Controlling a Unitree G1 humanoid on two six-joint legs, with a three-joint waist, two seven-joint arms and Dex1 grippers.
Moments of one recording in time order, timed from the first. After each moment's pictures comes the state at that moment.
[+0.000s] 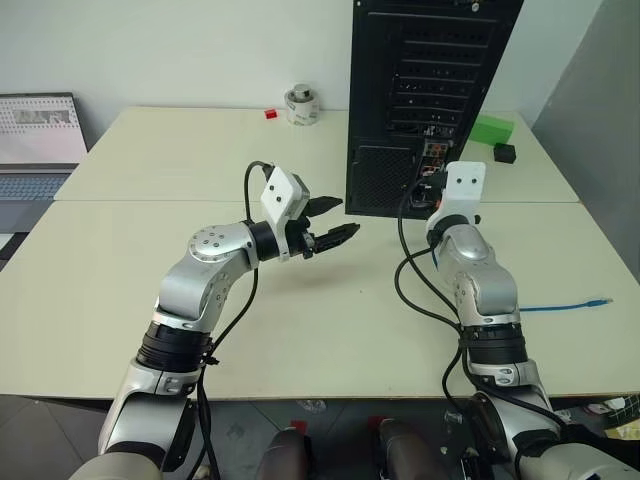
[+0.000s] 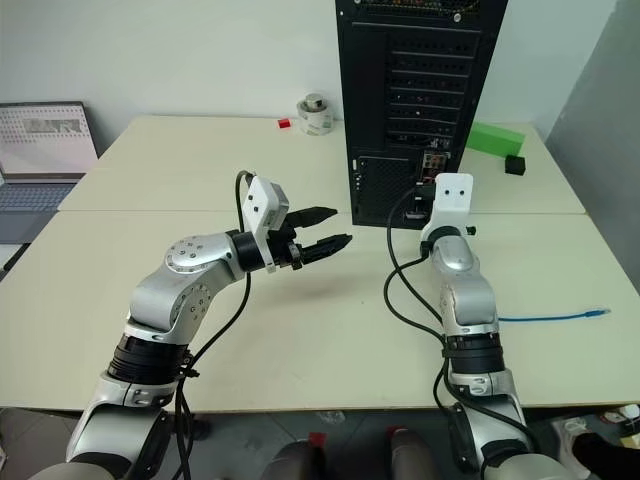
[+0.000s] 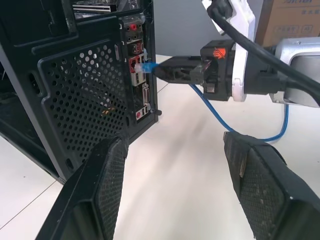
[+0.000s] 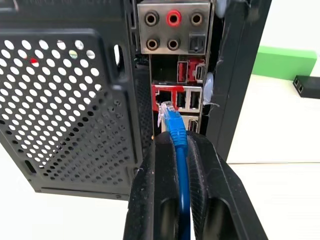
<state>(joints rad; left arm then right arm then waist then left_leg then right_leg) -0.64 0.47 -0.11 -0.04 -0.42 0.44 -0.80 -0.67 -0.09 -0.08 0.07 0.09 0.51 -0.11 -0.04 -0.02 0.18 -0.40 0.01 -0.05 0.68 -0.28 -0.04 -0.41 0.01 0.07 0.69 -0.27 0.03</state>
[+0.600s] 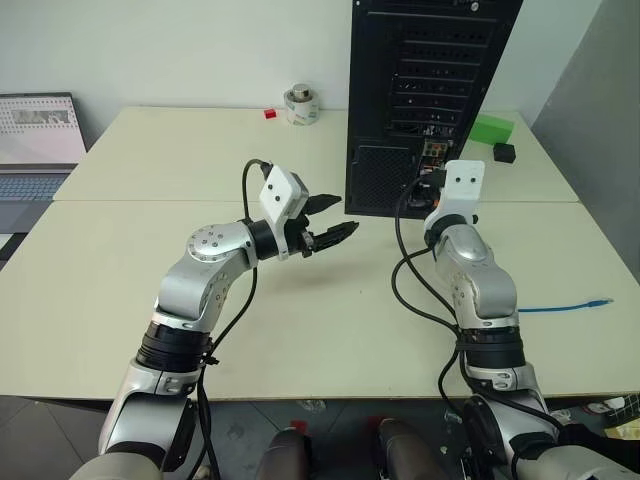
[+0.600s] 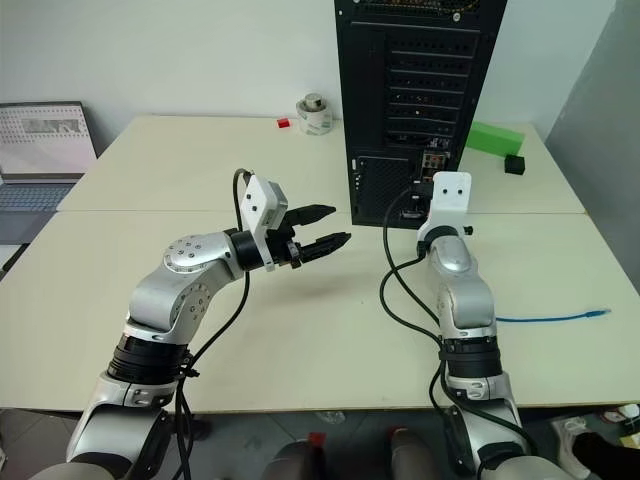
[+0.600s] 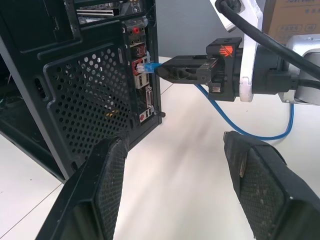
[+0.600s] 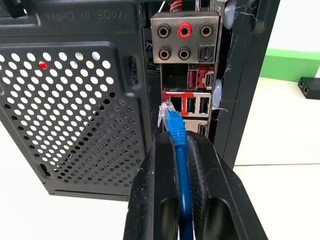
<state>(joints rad) -0.64 0.47 -0.10 -0.04 -0.40 0.43 -0.80 -0.67 -0.06 -0.08 0.05 0.09 0.52 -0.11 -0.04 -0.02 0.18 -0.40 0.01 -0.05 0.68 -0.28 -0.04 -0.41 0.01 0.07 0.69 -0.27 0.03</state>
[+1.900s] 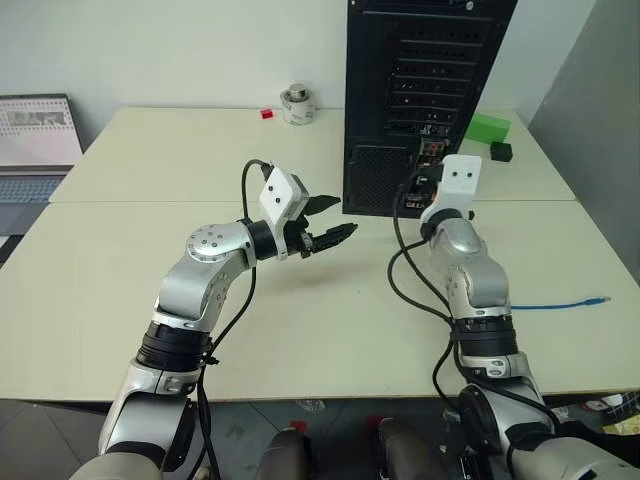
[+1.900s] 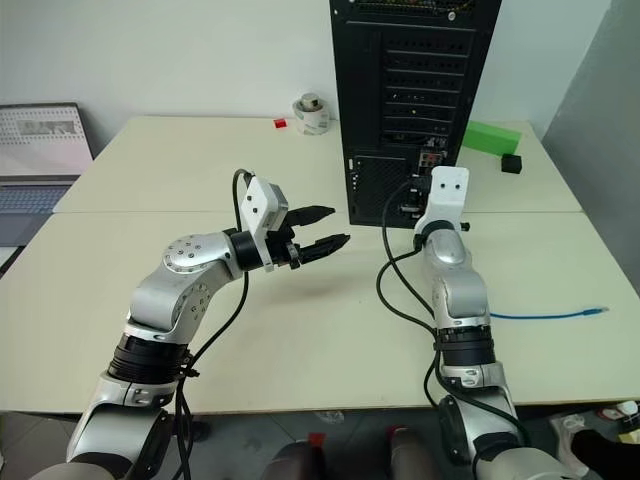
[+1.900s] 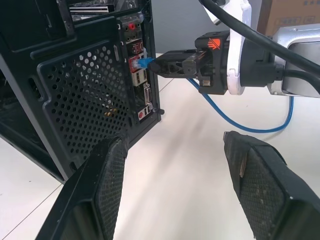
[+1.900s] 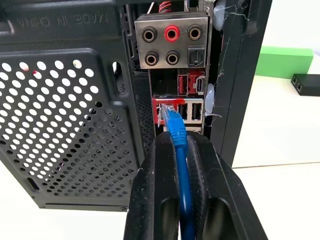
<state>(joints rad) -0.64 0.47 -0.10 -0.03 -0.37 0.41 -0.82 -0.73 -0.03 -0.10 0.13 0.08 0.47 -0.17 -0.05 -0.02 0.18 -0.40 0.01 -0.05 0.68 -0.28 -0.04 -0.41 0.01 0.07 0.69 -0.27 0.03</state>
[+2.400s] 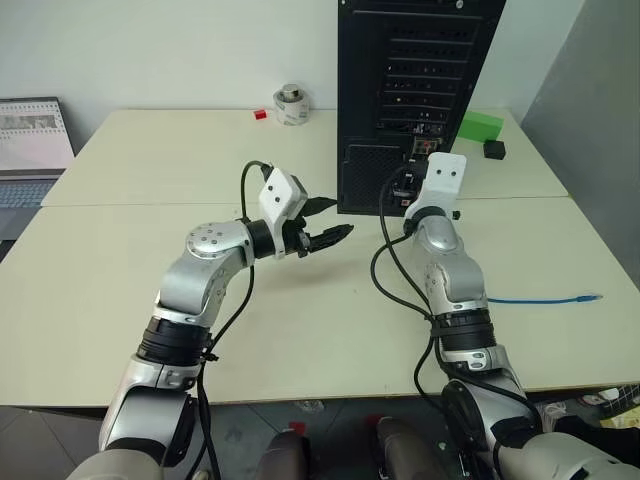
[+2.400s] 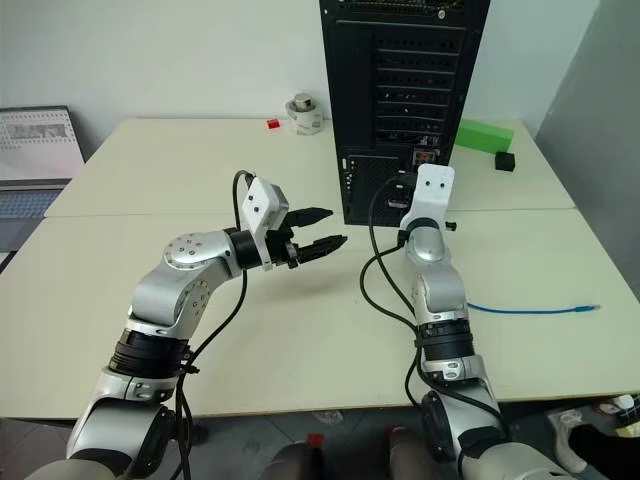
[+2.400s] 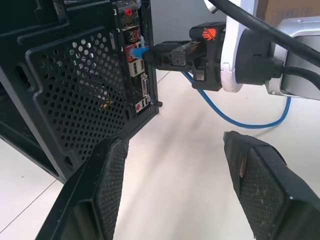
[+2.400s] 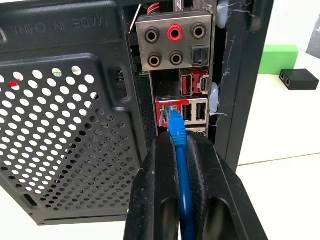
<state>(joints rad) -0.67 0.48 -0.10 0.05 -0.34 0.40 -0.85 -0.80 0.05 -0.09 0.27 0.04 0.38 -0.25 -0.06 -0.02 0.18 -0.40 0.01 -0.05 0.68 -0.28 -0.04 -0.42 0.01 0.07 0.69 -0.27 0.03</state>
